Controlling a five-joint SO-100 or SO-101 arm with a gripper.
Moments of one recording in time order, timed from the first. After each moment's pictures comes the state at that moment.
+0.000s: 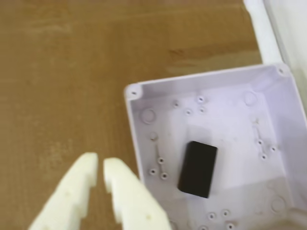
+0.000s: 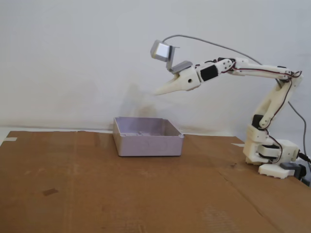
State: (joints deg) arm 9.9 111.9 112.1 25.8 5.5
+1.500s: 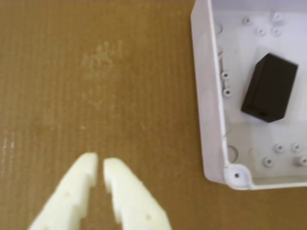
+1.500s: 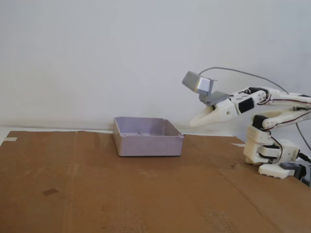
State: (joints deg) arm 1.8 162.8 162.4 25.8 8.1
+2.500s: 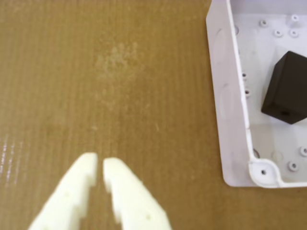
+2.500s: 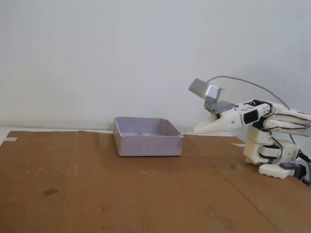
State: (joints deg) arm -0.1 184.1 178.1 27.3 9.2
